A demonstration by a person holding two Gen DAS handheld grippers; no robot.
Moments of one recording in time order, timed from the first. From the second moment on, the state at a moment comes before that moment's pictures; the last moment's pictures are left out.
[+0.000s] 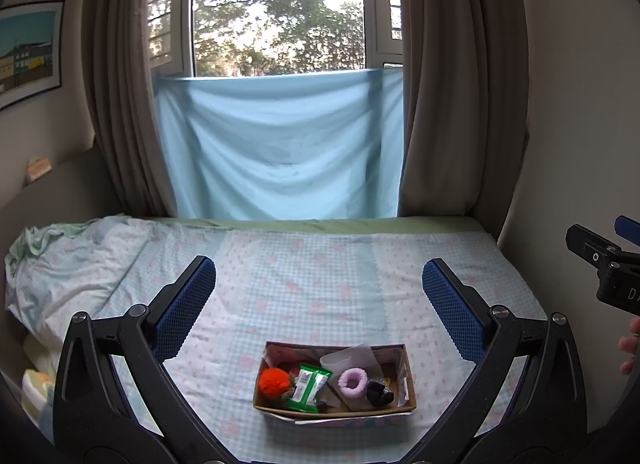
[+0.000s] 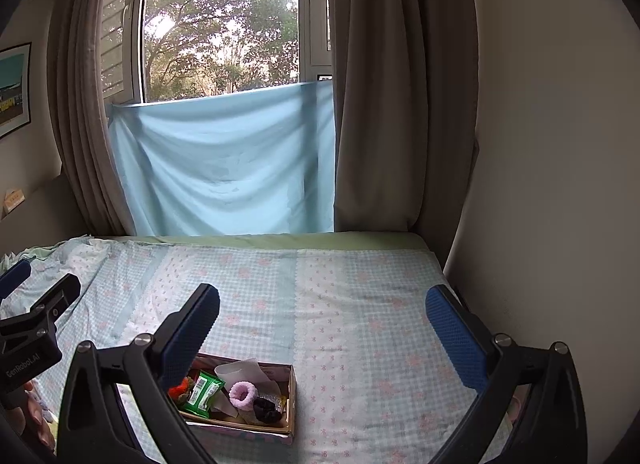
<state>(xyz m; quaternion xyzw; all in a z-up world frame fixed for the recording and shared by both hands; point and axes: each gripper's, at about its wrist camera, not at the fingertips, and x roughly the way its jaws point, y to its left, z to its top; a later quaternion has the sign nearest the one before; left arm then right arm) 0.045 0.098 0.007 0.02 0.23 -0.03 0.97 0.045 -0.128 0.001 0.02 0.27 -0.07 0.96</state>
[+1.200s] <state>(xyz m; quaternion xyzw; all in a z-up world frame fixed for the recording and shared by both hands) 0.051 0.104 0.006 0.02 0.21 -0.02 0.98 0.057 -0.127 0.003 0.02 0.27 -0.07 0.96</state>
